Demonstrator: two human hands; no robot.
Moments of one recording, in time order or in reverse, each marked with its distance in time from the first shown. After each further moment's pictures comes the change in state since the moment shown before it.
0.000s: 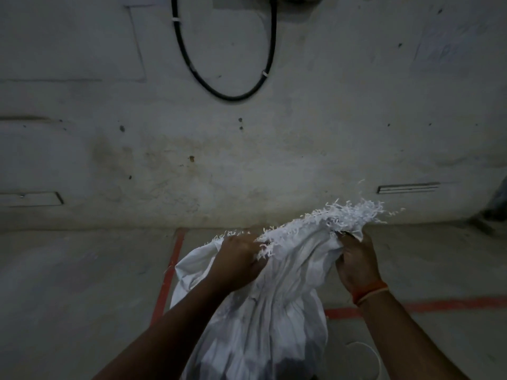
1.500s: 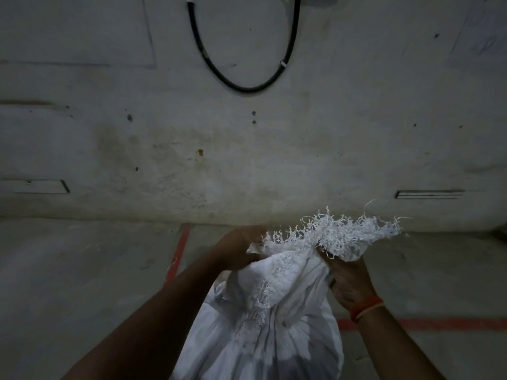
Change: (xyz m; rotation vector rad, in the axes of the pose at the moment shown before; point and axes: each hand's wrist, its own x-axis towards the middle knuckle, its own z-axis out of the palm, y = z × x) left_hand 0.033 -0.088 0.021 -0.193 -0.382 -0.258; right_hand 0.022 0.050 0.040 0.052 -0.162 0.008
